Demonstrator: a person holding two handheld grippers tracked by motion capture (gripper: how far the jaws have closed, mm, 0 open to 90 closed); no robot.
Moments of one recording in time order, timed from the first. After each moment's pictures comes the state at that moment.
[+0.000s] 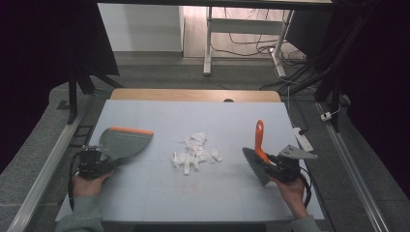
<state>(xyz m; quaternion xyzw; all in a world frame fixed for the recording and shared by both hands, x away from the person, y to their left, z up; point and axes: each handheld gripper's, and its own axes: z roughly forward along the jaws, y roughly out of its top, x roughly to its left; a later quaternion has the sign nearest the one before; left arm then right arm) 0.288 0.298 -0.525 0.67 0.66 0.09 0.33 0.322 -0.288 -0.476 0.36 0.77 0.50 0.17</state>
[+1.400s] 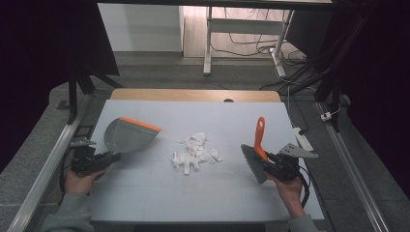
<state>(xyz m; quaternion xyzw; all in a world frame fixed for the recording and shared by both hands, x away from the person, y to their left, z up) 0.289 0.316 -0.507 0.71 0.57 0.08 0.41 0.322 -0.282 -0.470 0.37 0.75 0.52 0.17</state>
